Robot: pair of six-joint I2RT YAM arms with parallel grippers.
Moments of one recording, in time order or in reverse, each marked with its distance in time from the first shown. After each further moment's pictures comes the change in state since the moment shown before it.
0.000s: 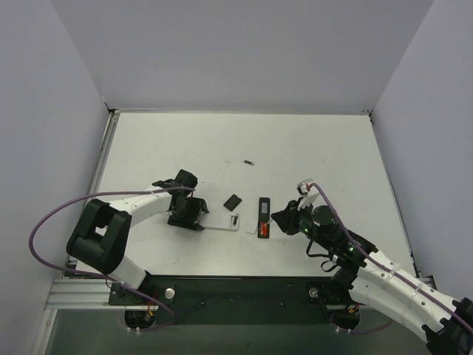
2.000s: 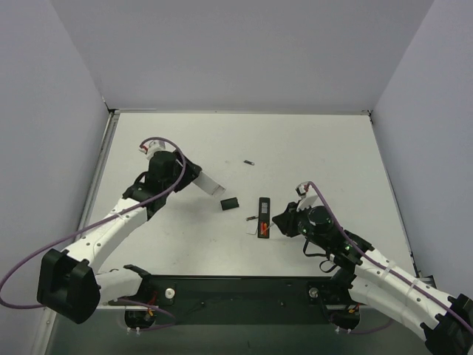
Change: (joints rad) left arm 0.022 -0.355 0.023 0.470 -0.256 0.832; right arm -0.014 0.026 -0.030 -0.009 0.007 0.044
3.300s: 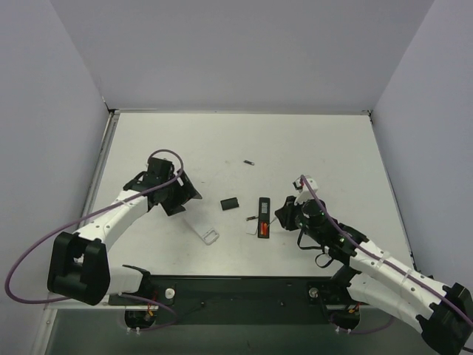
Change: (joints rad) left arm 0.151 0.102 -0.026 -0.373 0.341 0.087; right arm -0.007 0.099 0.074 -0.038 0.111 -0.035
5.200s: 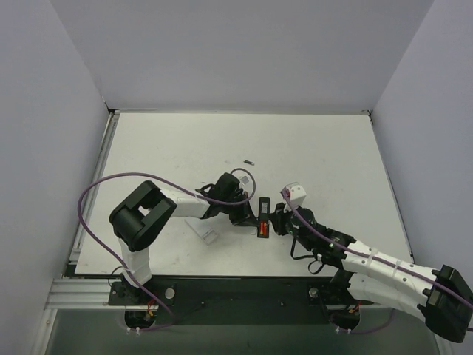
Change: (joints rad) left arm -0.474 0.569 0.113 0.634 0.315 -0.086; right arm 0.137 0.092 -0.077 0.187 0.127 -0.066
